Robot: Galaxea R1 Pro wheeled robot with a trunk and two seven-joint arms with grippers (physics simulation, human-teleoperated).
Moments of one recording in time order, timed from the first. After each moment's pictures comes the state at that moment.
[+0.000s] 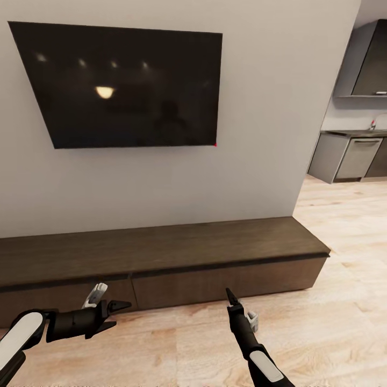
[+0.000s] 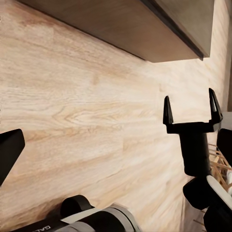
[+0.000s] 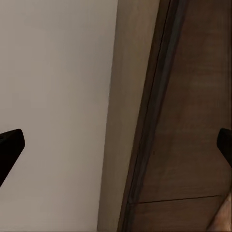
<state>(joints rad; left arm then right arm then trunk) -0.25 0.49 -0.14 -1.35 1.51 1.00 0.08 -0.45 0.11 0.07 -0.41 -1.37 -0.04 0.63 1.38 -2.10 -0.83</state>
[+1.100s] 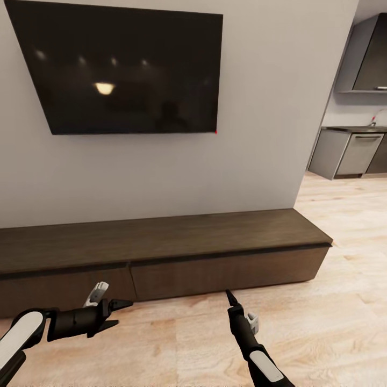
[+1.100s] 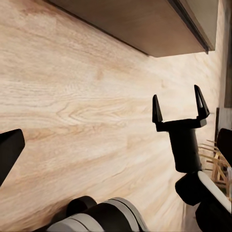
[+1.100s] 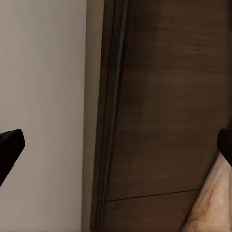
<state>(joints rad) -0.25 0.49 -0.15 -1.37 1.54 1.00 0.08 -0.45 0.11 0.07 -0.41 -1.37 -0.04 0.60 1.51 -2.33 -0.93</state>
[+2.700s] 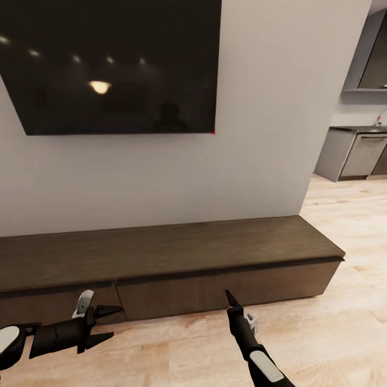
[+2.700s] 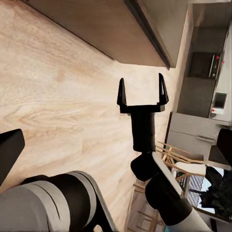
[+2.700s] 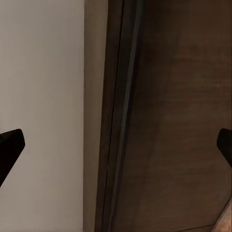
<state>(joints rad) -0.16 0.59 -0.16 -1.38 1.86 1.01 0.08 -0.45 0.11 0.07 -0.41 -1.37 -0.02 0.59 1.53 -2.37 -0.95</state>
